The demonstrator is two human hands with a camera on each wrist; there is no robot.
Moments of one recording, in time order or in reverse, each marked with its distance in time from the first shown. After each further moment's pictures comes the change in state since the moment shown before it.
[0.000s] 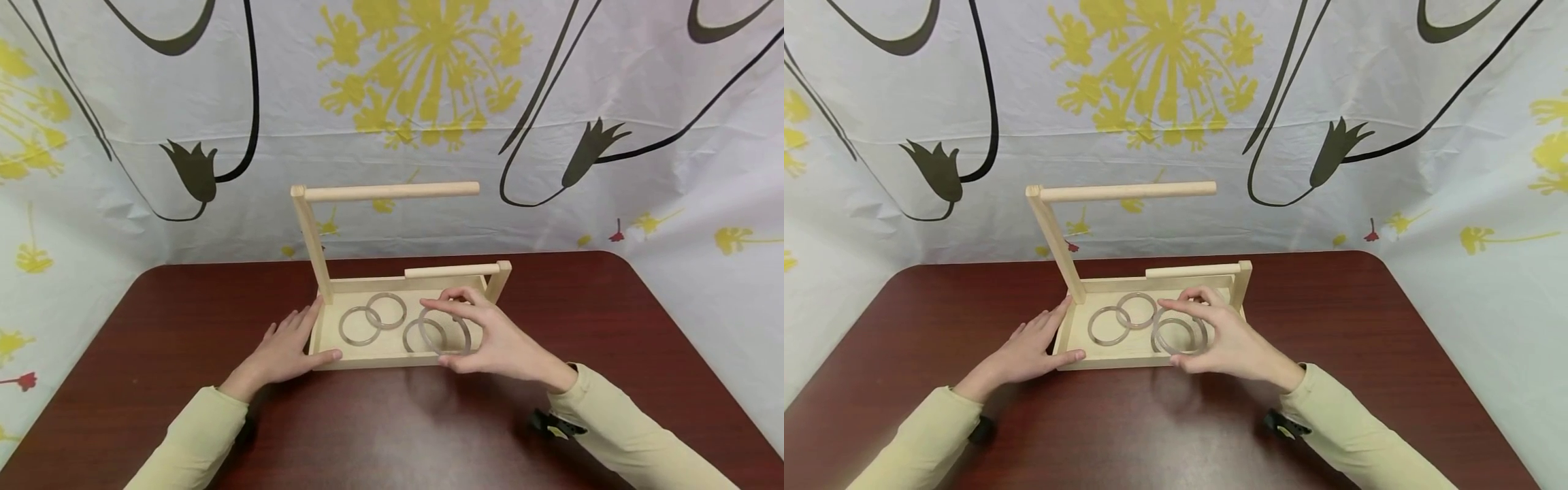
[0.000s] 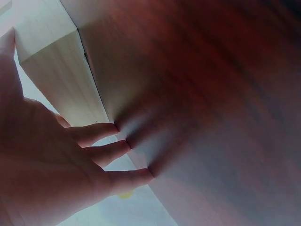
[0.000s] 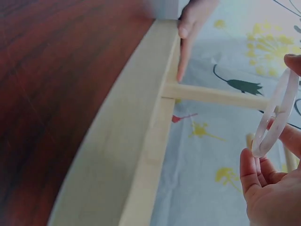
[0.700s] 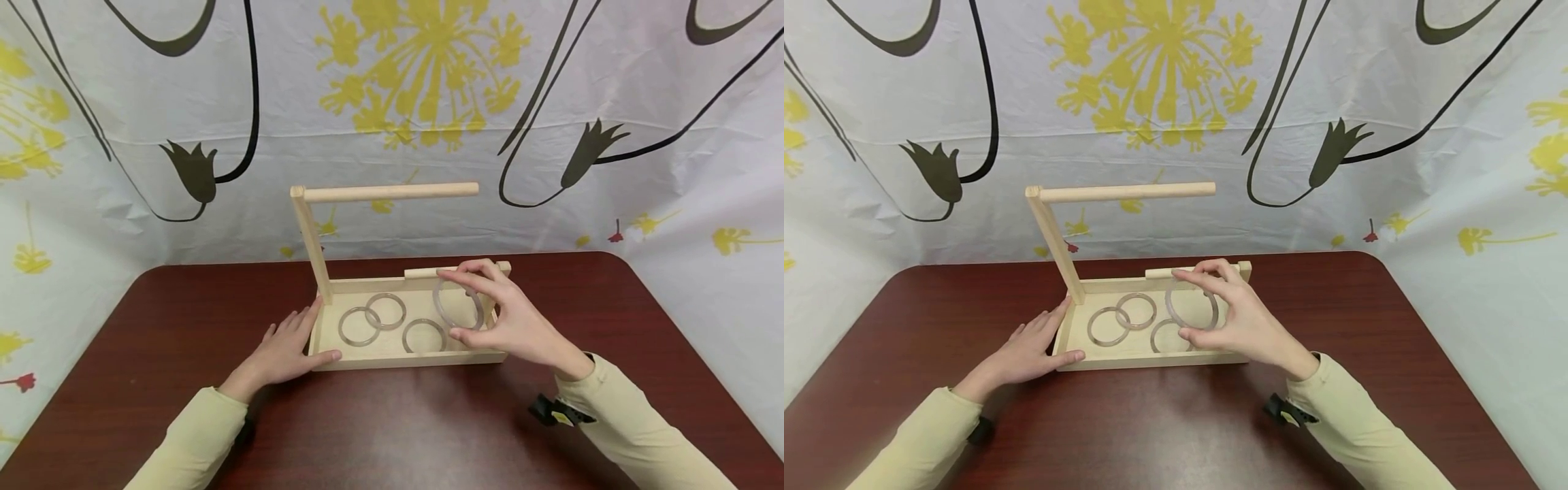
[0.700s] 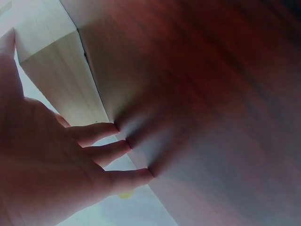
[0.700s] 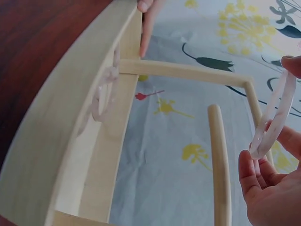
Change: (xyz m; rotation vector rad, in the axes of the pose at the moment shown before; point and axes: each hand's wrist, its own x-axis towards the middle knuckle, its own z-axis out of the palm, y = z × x) left_hand 0.001 -0.002 0.001 0.007 0.001 0.008; right_hand 0.011 -0.005 -0.026 -0.019 0.135 -0.049
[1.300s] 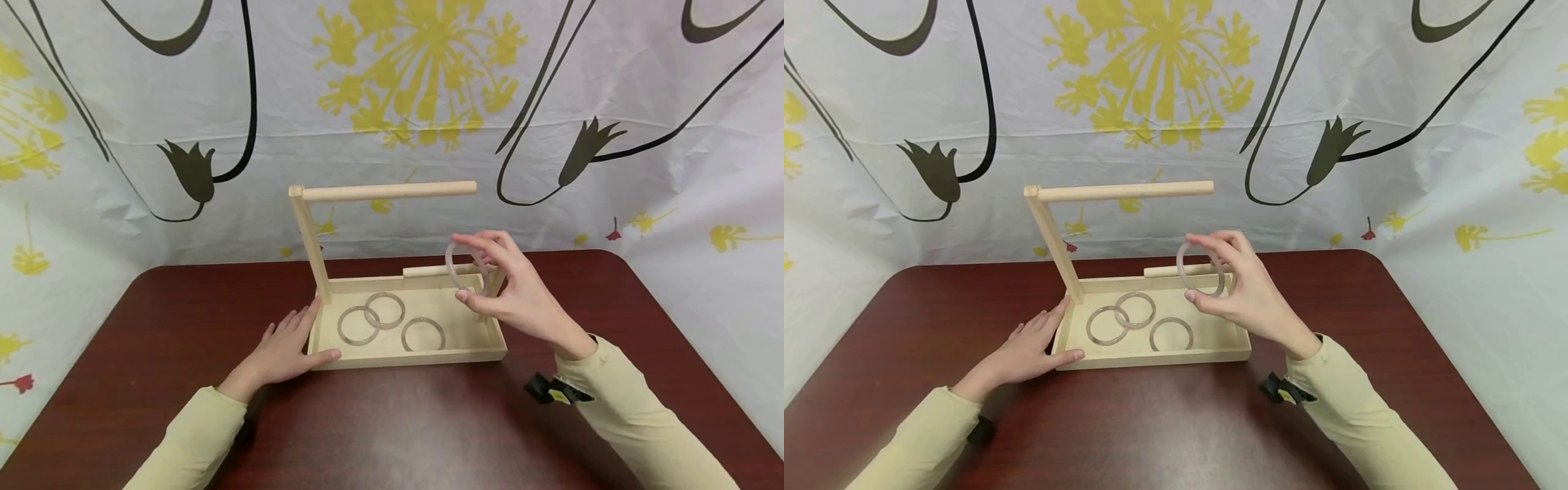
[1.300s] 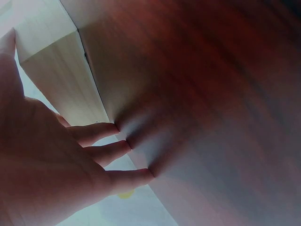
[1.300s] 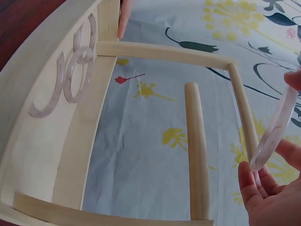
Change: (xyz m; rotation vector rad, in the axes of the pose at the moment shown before) left_hand 0.000 0.001 0.001 -0.005 -0.006 0.004; right_hand 0.017 -0.003 -0.018 0.001 0.127 0.046
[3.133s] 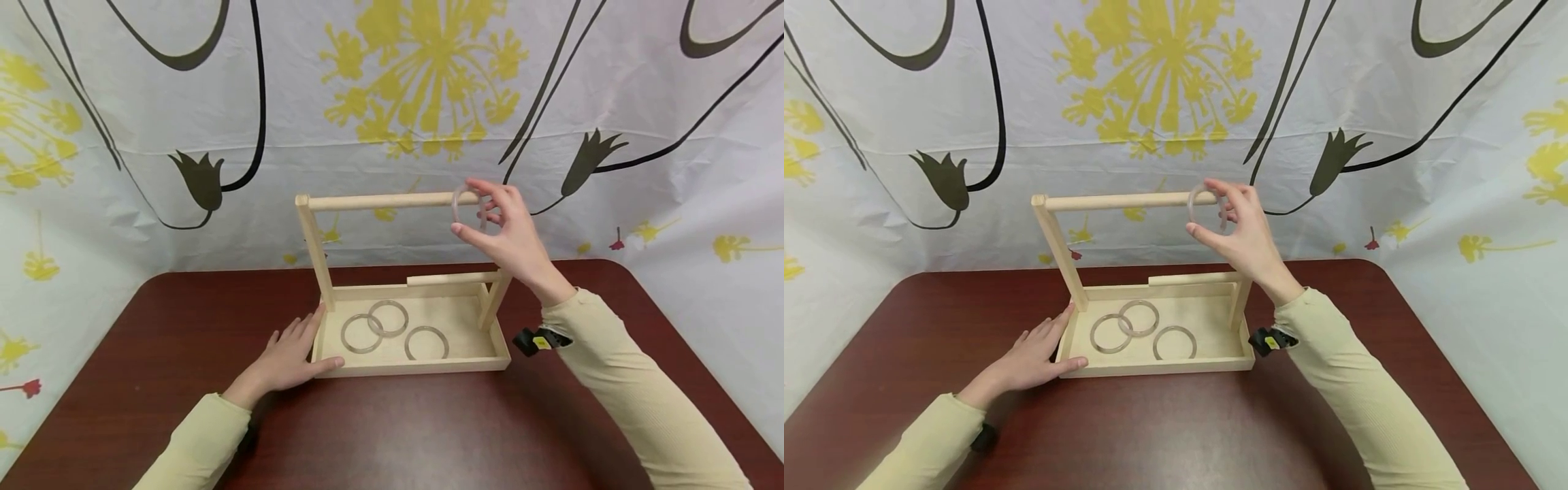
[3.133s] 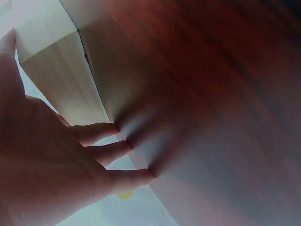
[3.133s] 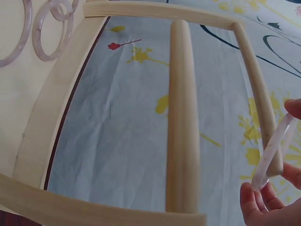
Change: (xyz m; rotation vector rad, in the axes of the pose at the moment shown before) left_hand -0.003 0.002 0.000 -0.007 -0.003 -0.008; right_hand 0.066 0.013 -0.011 0.027 0.162 0.177
